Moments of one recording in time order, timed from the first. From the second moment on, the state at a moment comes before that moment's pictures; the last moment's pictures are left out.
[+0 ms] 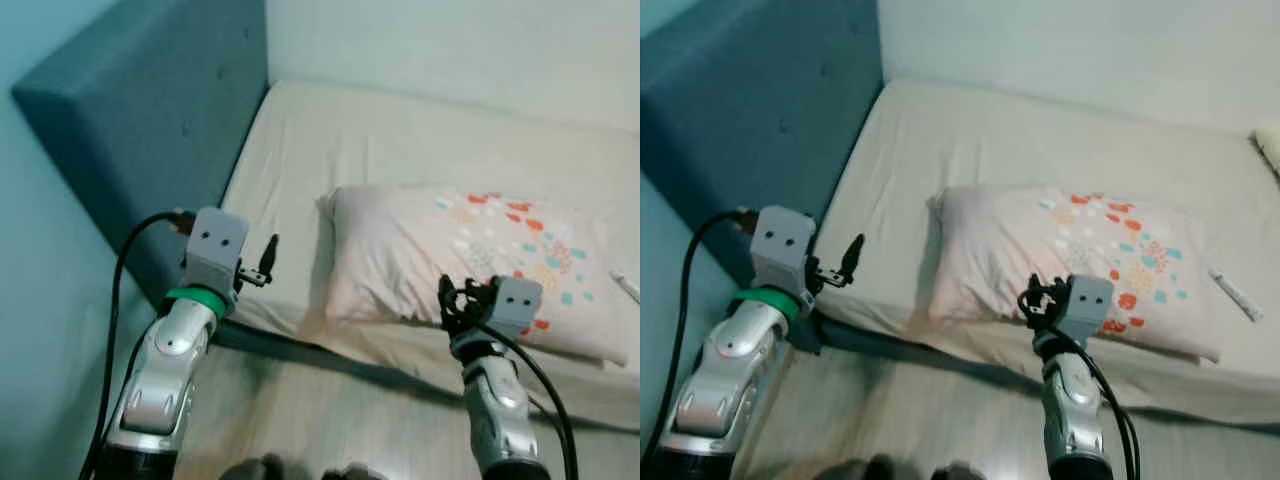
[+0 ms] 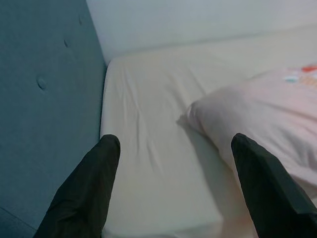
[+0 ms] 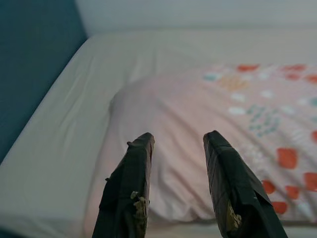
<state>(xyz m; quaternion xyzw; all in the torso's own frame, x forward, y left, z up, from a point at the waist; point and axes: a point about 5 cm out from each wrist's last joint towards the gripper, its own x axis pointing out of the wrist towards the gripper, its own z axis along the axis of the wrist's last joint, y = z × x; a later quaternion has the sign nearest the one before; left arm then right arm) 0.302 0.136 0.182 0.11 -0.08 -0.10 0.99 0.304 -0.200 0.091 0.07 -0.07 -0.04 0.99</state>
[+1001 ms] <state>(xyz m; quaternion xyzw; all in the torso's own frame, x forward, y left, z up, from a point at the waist) 0.300 0.126 0.185 0.12 -0.11 -0.12 0.98 0.303 -0.199 0.088 0.08 -0.06 -0.04 0.99</state>
